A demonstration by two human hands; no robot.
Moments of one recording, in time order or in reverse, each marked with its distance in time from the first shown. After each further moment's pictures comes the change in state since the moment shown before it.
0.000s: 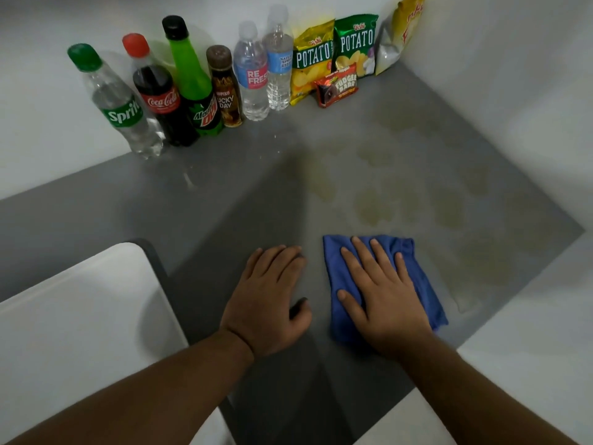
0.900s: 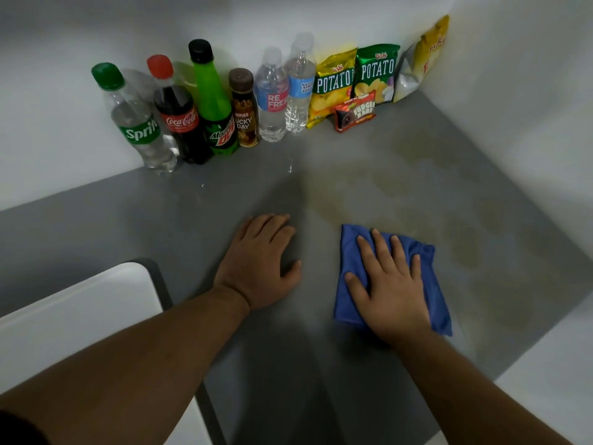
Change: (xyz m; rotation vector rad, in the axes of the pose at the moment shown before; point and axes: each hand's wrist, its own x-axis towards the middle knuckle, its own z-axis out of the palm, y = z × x) left_hand 0.082 -0.067 -0.011 0.082 0.062 -0.065; right_hand 0.071 0.003 -0.017 0.025 0.052 0.140
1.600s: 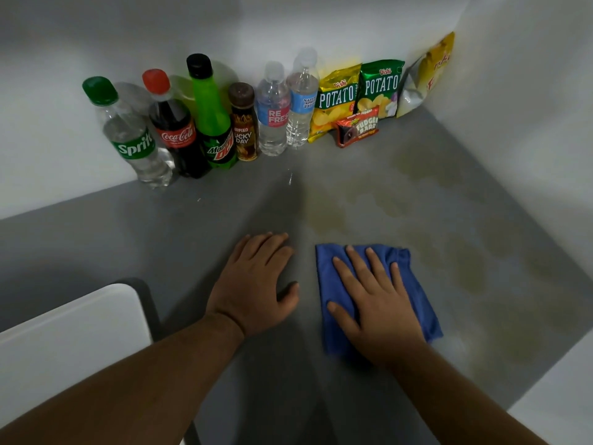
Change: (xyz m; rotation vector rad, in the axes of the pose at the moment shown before) left_hand 0.000 -0.001 0.002 0.002 0.026 -0.004; right_hand 0.013 -0.005 -0.003 -0.035 -0.046 -0.227
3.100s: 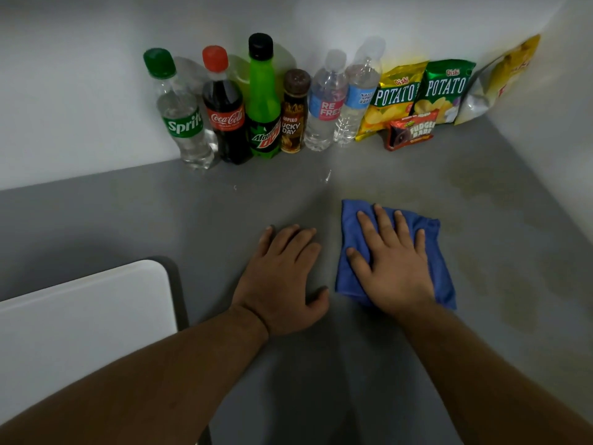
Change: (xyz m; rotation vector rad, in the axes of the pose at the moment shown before) left_hand -0.001 0.002 -0.001 0.001 0.014 -0.085; right_hand 0.096 -0.009 -0.018 -0.026 0.040 0.054
